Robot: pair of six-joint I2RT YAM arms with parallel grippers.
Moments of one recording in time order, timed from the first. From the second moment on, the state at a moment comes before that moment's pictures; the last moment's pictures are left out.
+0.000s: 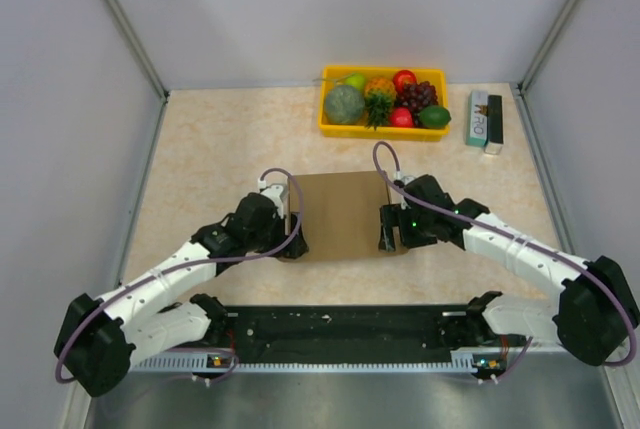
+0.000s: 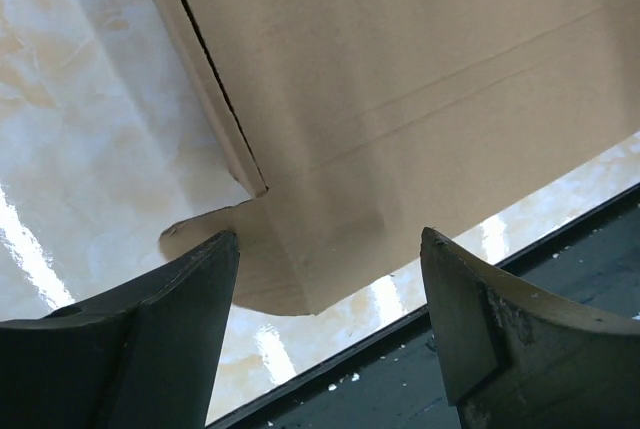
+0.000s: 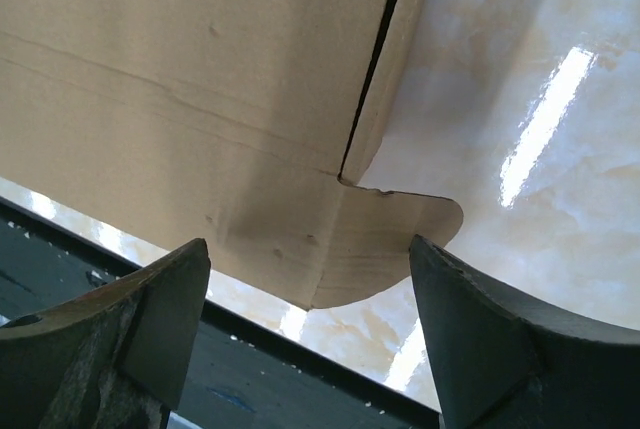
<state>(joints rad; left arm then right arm) -0.66 0.97 0.59 -0.44 0.10 -0.54 0.64 1.17 0.73 -0.57 -0.11 0.45</state>
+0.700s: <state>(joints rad) -0.65 1.00 0.50 -0.30 0.25 -0.65 0.64 1.19 0.65 -0.44 -0.27 0.49</state>
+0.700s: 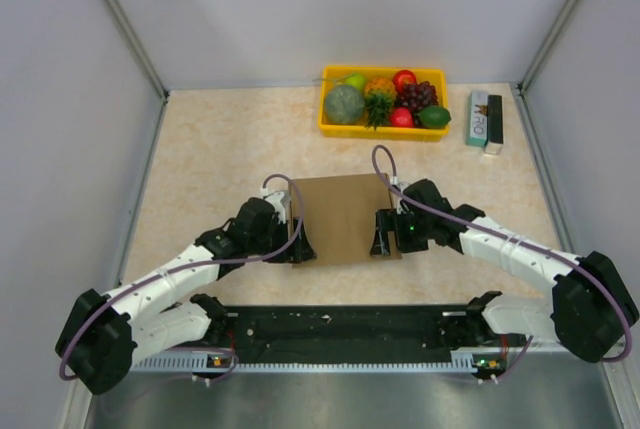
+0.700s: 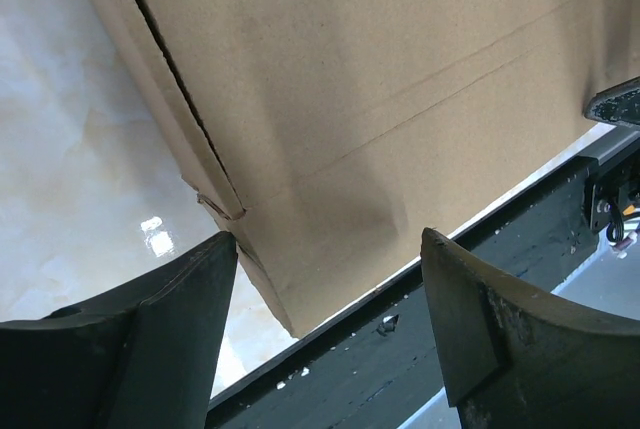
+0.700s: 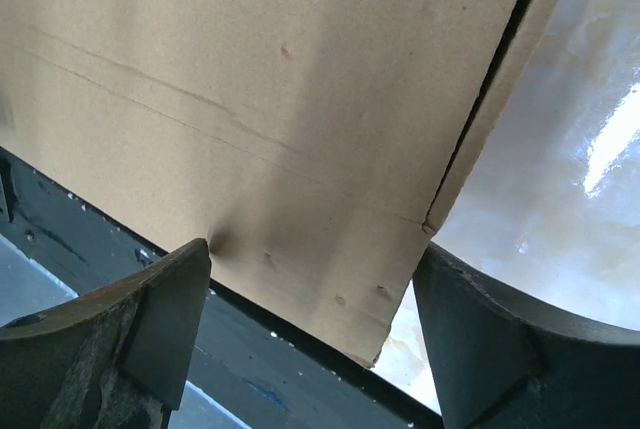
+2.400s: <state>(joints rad) -0.64 0.99 0.41 -0.13 0.24 -0.71 0.68 1.23 0.73 -0.57 -0.11 0.44</state>
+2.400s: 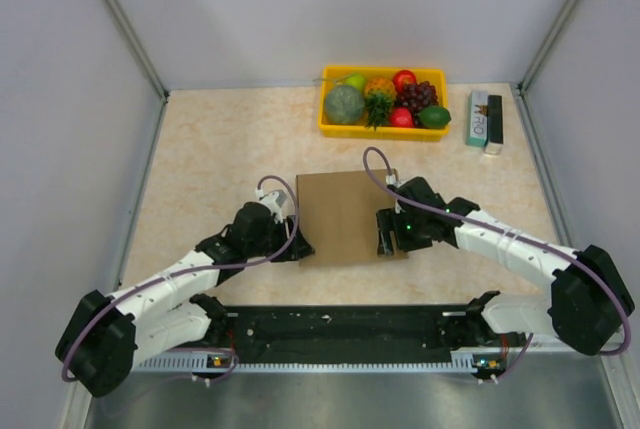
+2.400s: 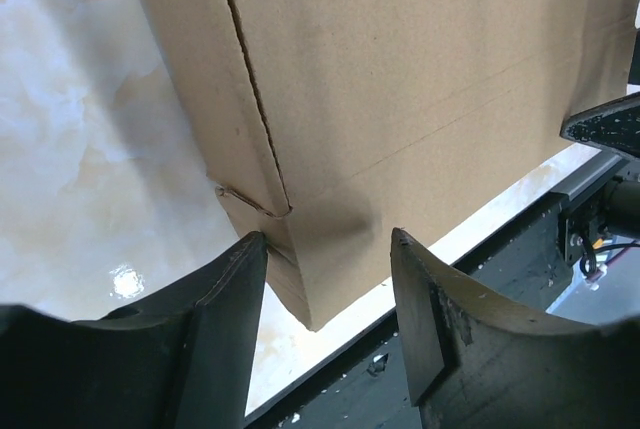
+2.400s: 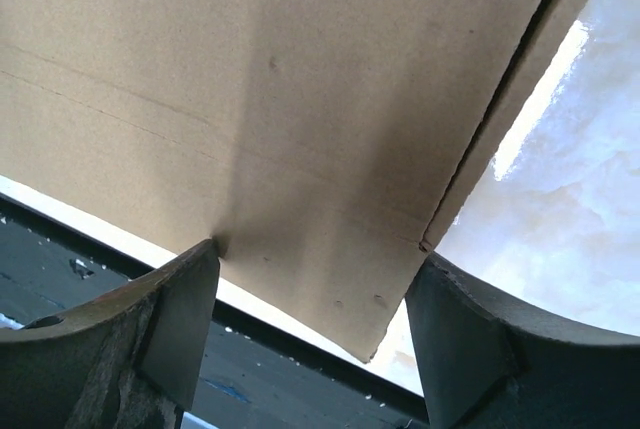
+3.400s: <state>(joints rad) -0.59 0.75 0.42 -0.20 0.22 -0.64 0.65 1.14 0.75 -0.57 -0.03 0.40</state>
